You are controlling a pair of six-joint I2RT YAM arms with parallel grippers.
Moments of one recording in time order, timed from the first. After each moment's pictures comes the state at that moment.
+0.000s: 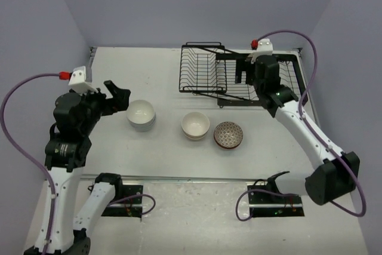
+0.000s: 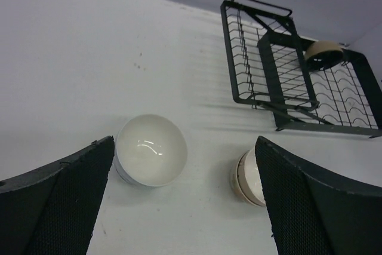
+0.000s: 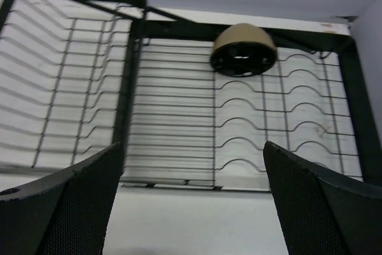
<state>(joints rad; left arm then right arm) -0.09 0.74 1.10 -0.66 0.08 -0.37 0.40 1.26 1.14 -0.26 0.34 0.09</state>
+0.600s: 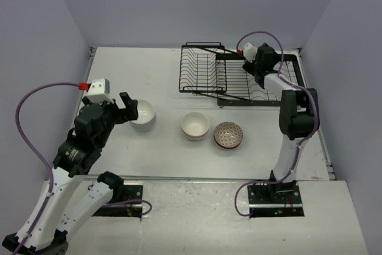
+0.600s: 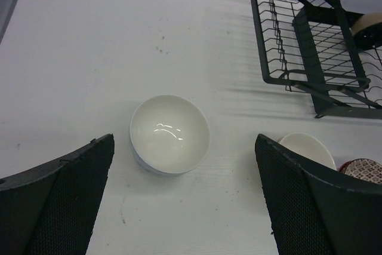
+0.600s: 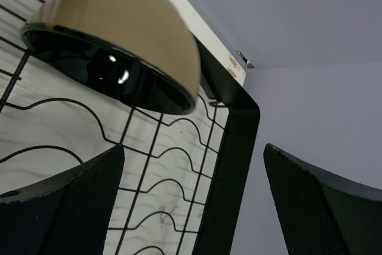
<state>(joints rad) -0.43 0.63 0.93 -0.59 -0.32 -0.34 0.09 2.00 1.41 0.12 0.31 -0.88</state>
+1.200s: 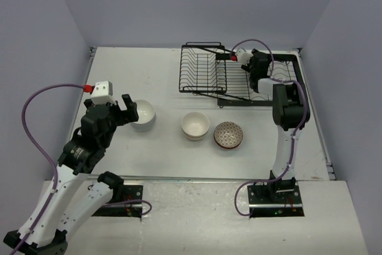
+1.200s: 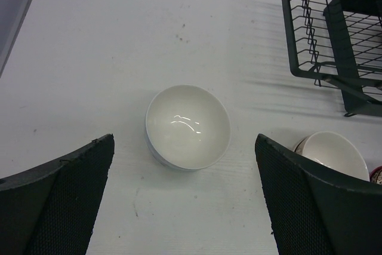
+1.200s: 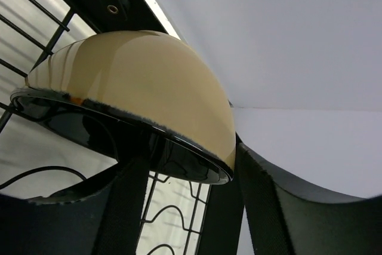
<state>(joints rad) -0.44 0.63 0.87 -0.58 -0.41 -0.33 0.09 2.20 1.42 0.44 0.27 -1.10</state>
